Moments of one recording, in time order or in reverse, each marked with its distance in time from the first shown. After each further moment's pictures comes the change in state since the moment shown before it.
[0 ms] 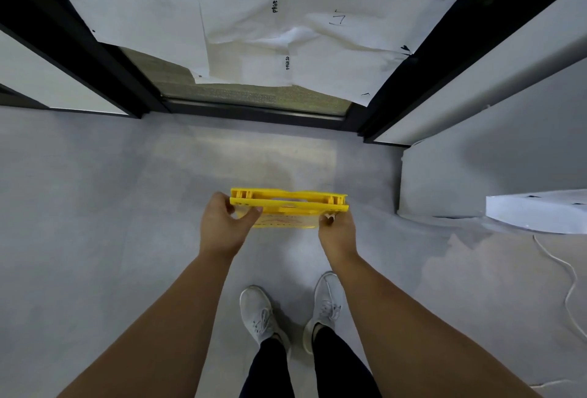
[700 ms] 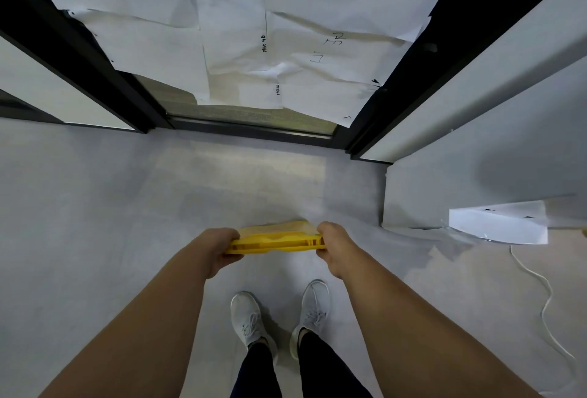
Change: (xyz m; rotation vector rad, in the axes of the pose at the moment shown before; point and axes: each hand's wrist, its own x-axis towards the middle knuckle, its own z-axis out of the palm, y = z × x) left_hand -0.033 0.039 -0.028 -0.489 -0.370 -0.763; right_hand -0.018 -0.032 -0.062 0.356 -0.253 0.628
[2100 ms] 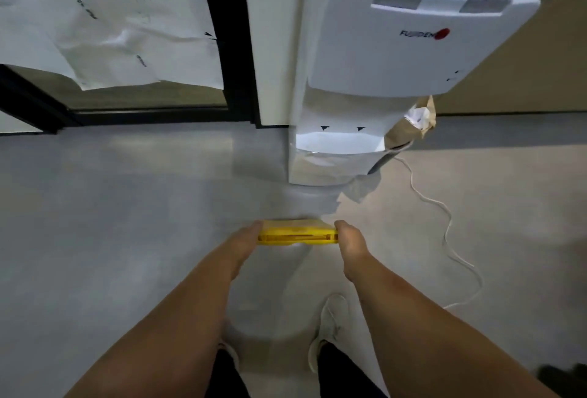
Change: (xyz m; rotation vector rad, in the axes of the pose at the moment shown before) left_hand -0.177 -0.251 0.344 0.499 -0.076 0.207; right_hand -0.054 0.166 -0.422 0.014 0.232 -0.208
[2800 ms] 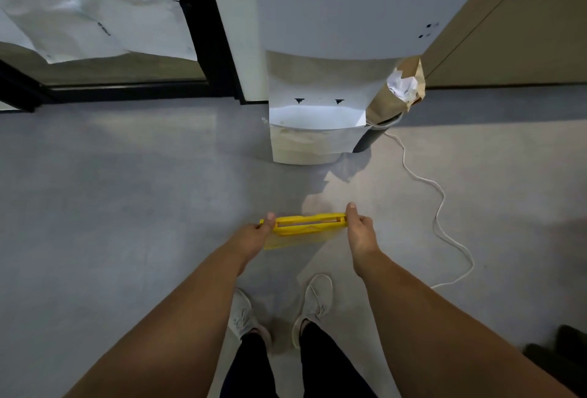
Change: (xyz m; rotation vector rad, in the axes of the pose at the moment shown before) left_hand 0.005 -0.012 0.096 0.209 -0.026 0.041; right_hand 0.057 0.044 -0.082 0.039 0.075 -0.033
